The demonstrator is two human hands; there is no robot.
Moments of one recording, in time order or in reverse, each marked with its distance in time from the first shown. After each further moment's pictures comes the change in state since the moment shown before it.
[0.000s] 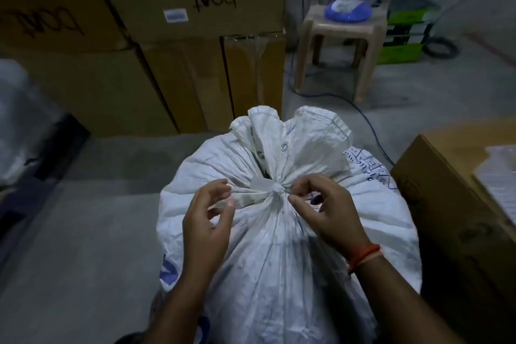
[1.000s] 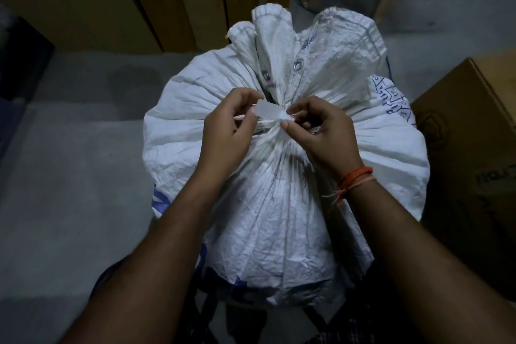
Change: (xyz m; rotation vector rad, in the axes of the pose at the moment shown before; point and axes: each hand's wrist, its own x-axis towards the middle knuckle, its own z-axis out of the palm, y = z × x) left_hand 0.040 -0.026 0.034 0.021 -0.241 -0.052; right_hand 0.018 0.024 0.040 0.048 -0.013 0.213
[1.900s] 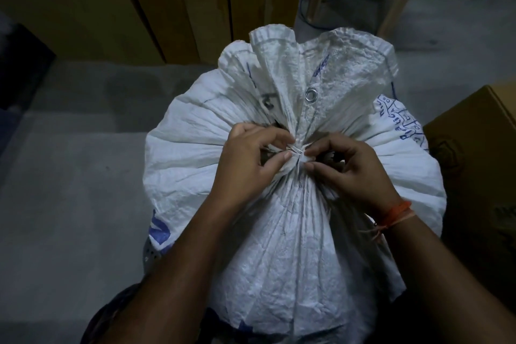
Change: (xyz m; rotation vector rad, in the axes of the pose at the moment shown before) left_hand 0.014 -0.011 0.007 0.254 -0.122 0.149; right_hand 0.012 0.034 -0.024 0.029 -0.231 -0.083
